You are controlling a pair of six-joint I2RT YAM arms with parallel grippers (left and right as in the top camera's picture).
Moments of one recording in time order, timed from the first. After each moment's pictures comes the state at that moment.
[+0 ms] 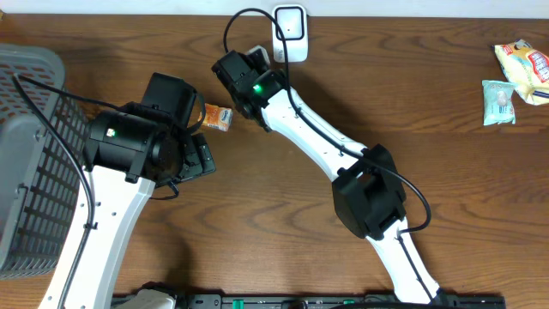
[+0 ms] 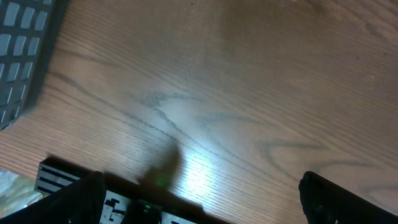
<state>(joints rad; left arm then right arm) -0.28 1.36 1.53 -1.56 -0.17 -0.62 0.72 2.38 2.15 -0.89 0.66 0.15</state>
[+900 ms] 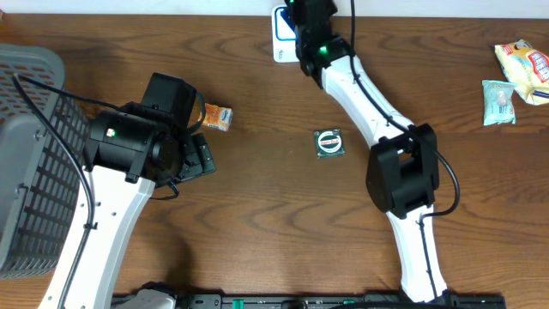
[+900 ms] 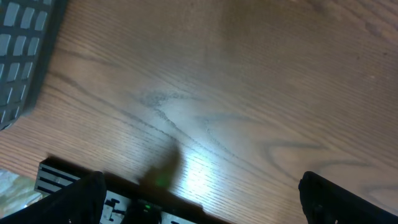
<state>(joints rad) -0.28 1.36 1.53 -1.56 -0.17 -0.62 0.44 2.39 2.14 -0.04 0.42 -0.51</state>
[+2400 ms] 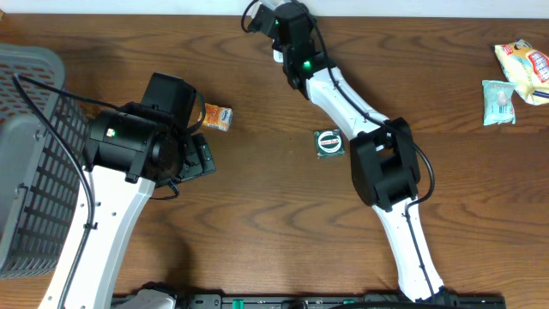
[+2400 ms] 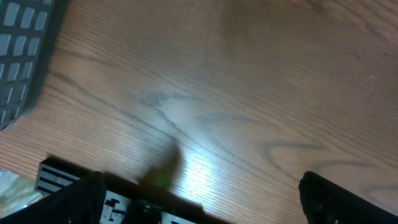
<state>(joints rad) -0.28 1.36 1.53 -1.56 -0.17 -0.62 0.48 2.52 2.14 -0.02 0.39 -0.93</state>
